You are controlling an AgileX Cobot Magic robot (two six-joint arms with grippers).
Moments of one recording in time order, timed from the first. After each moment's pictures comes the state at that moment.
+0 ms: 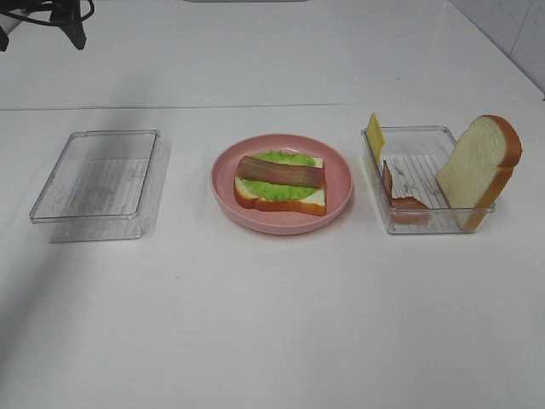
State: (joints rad) left arm -0.03 2.25 -2.30 -0.06 1.21 -0.02; right arm 0.11 0.00 -0.50 0.01 1.05 -0.02
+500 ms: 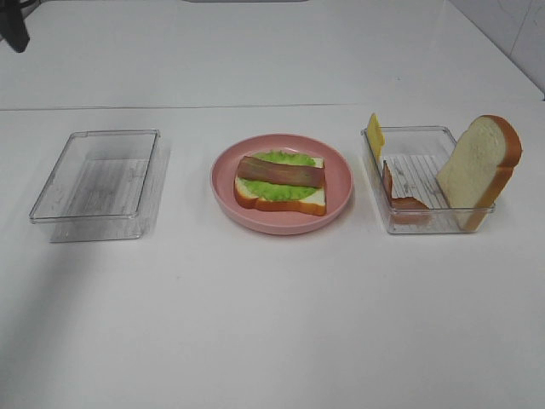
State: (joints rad) left arm -0.05 1.71 -1.66 -0.03 1.17 -0.01; right arm 0.11 0.00 -0.50 0.01 1.05 -0.02
